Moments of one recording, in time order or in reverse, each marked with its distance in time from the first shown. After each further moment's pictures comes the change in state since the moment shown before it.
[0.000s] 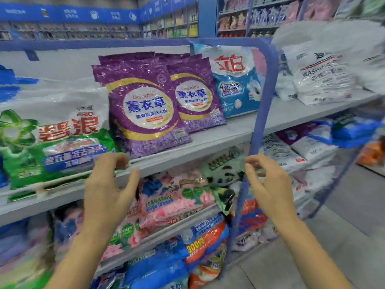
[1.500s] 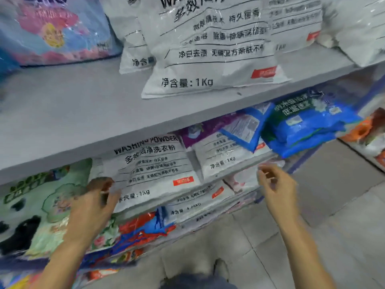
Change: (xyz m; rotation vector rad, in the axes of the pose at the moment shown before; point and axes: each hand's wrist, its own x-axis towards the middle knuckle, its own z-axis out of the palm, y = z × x) left_hand 0.002 0.226 0.575 0.268 -0.554 -0.436; right_hand 0.210 0.622 -0.182 -0.022 -0.172 0.464
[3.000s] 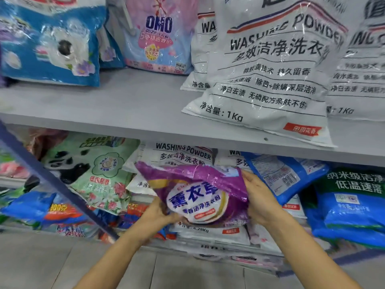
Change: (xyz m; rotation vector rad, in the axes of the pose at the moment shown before) left_hand -0.052 0.121 0.066 -0.939 -0.202 -0.448; right_hand 0.082 -0.075 0.024 0.765 -1.142 0.172
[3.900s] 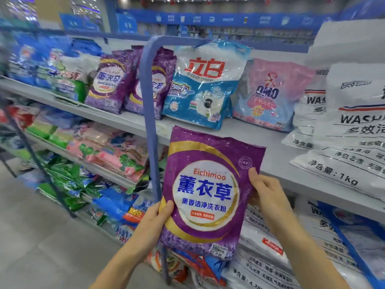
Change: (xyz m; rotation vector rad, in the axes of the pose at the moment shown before) left_hand -0.148 0.038 -0.143 -0.351 0.497 0.192; right_hand -0.001 -0.052 0.195 -0.306 -0.148 -0.305
